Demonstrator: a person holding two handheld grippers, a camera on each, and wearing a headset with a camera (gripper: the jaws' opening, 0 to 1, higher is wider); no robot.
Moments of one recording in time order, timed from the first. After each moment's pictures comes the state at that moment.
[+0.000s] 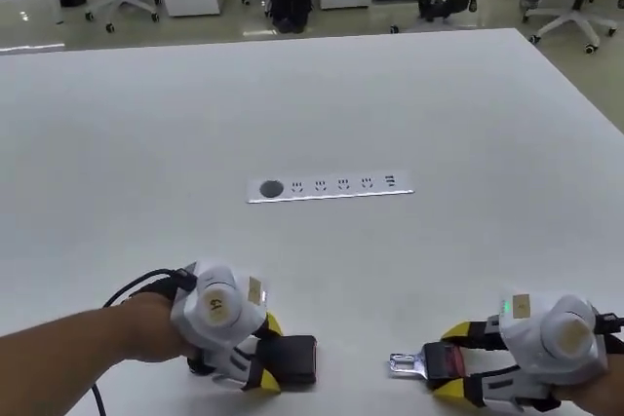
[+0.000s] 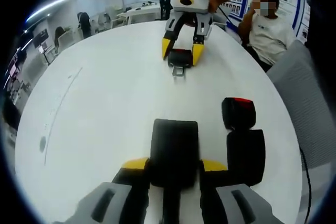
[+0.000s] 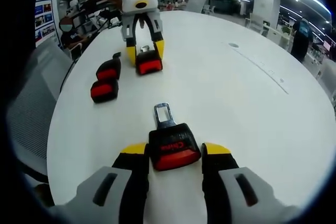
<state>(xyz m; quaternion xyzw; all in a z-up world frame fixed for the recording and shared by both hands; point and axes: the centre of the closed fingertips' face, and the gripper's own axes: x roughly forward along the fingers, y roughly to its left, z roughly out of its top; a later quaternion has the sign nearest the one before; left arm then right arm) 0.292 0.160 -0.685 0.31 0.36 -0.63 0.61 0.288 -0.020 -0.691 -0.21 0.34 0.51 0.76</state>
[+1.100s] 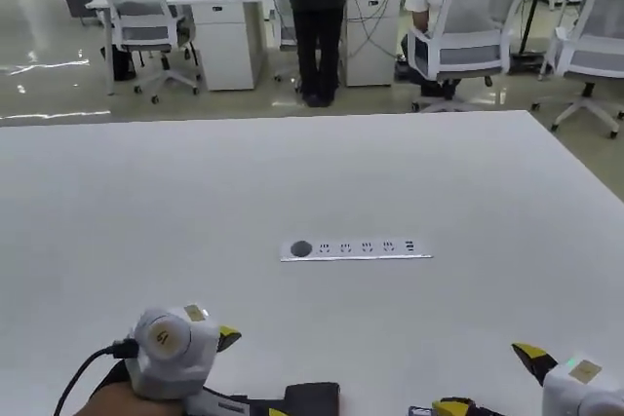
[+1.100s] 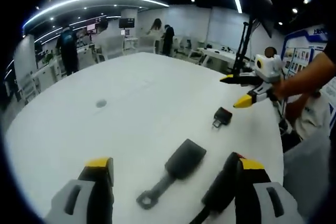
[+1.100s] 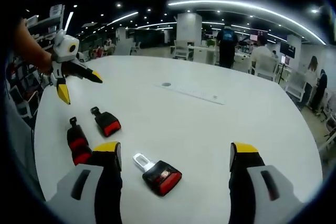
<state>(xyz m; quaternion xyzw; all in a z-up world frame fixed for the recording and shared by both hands) 0.299 0.209 -0.607 0.07 0.32 -0.43 0.84 0.306 -0.033 -0.604 -0.08 0.22 0.25 0.94</state>
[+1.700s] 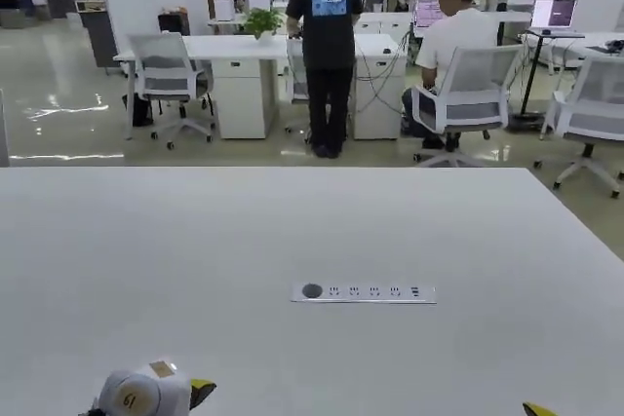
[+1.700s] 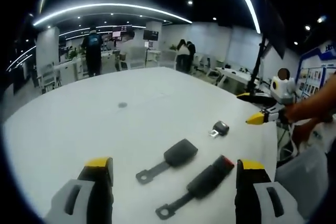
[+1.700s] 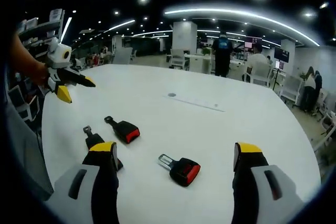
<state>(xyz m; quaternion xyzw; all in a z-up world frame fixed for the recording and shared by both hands) 0.253 0.248 -0.566 0.03 0.28 -0.36 0.89 0.250 -0.016 -0.566 -0.07 0.19 0.24 0.95</state>
